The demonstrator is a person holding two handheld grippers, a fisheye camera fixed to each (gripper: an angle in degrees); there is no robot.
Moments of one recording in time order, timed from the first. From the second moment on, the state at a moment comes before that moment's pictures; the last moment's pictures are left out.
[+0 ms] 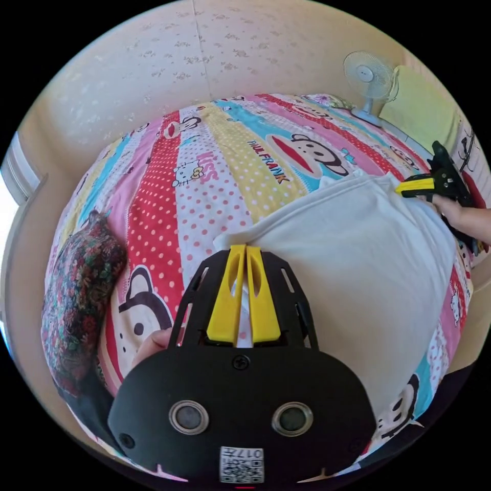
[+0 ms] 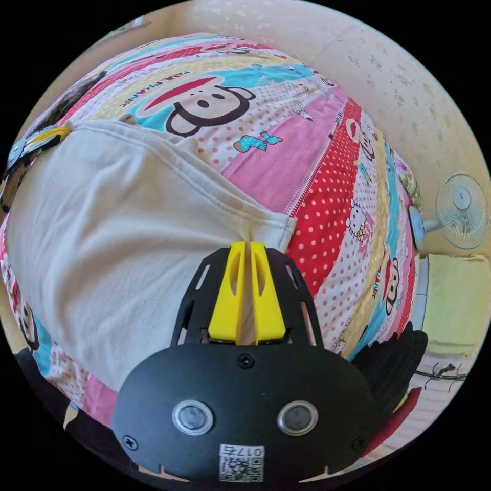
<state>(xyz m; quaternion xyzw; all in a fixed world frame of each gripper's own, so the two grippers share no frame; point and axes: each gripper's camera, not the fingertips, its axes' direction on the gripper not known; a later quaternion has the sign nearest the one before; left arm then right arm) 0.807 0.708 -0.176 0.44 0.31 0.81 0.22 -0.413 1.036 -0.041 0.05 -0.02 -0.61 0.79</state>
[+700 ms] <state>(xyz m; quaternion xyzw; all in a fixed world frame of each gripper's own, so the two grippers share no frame) 0.793 0.489 -0.113 -0.05 0.54 0.76 0.35 -0.541 1.114 -0.063 -0.18 -0.33 -0.61 0.69</state>
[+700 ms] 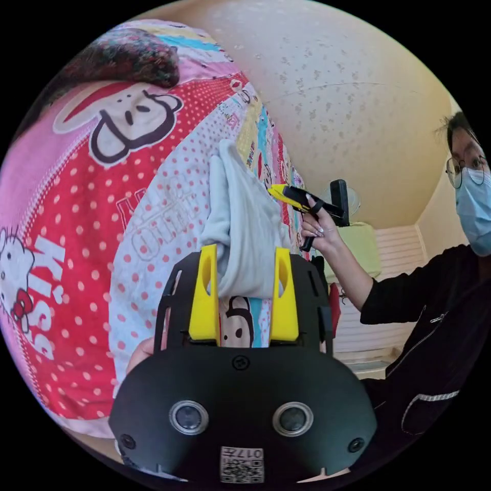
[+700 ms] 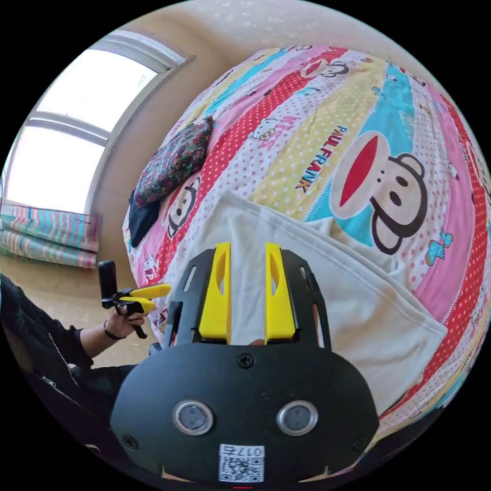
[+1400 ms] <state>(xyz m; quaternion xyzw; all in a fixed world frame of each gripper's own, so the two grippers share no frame) 0.827 0.493 -0.136 -0.10 0.49 0.77 0.40 -0.636 1.152 -0.095 -0.24 -0.24 -0.58 0.74</state>
